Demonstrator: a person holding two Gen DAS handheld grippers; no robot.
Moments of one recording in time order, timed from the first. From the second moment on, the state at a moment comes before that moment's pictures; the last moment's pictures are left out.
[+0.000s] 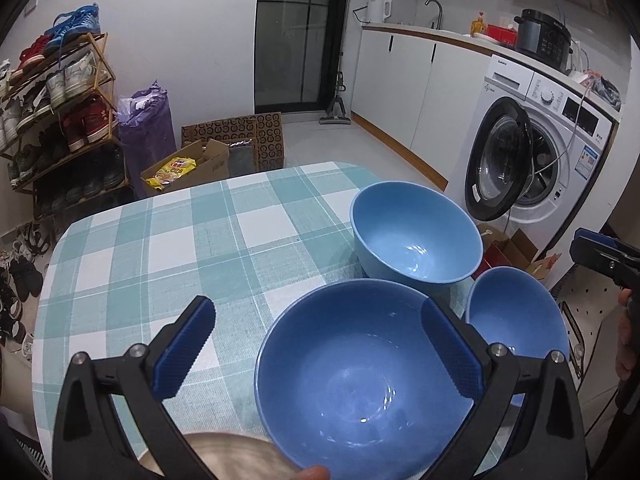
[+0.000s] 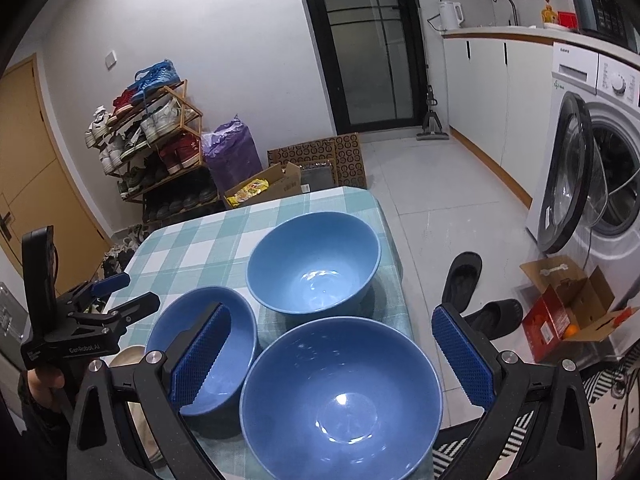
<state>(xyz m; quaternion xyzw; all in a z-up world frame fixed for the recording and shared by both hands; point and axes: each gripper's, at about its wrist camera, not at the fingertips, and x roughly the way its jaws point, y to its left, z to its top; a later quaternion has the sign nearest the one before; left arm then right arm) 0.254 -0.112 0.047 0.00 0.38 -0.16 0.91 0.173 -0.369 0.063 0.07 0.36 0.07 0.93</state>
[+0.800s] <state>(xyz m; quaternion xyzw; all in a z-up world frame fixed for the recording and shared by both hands) 0.323 -0.142 0.022 -0.01 0.41 -0.18 0.90 0.245 -0.392 0.019 0.13 0.41 0.07 0.90</state>
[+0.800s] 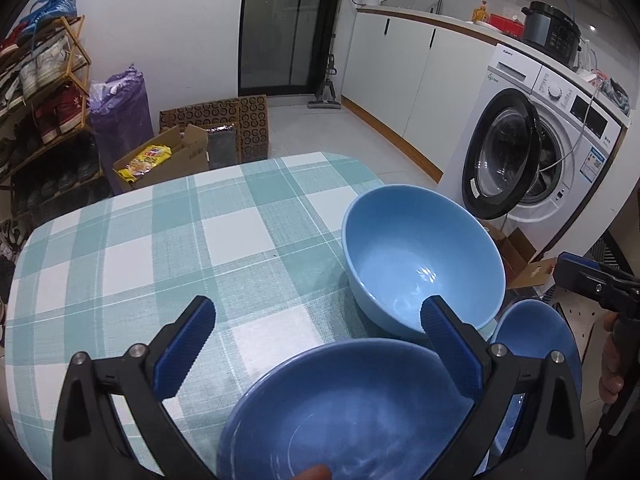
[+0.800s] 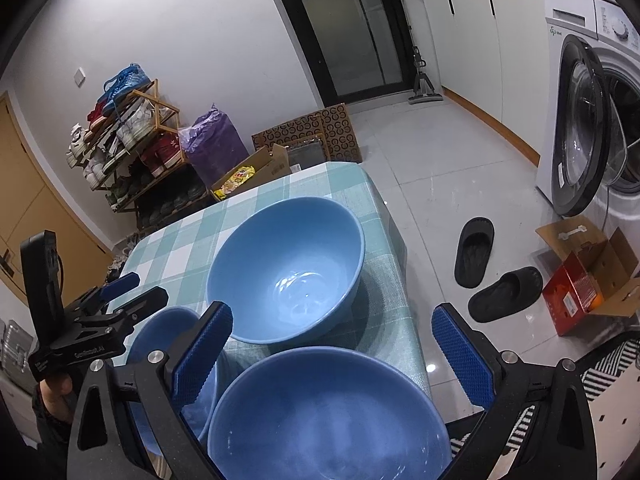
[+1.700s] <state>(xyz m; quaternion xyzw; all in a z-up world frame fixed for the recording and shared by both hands) 0.359 -0.169 0.003 0.00 0.45 -0.20 0.87 0.296 -0.381 -0.013 0.12 0.46 0.07 0.88</state>
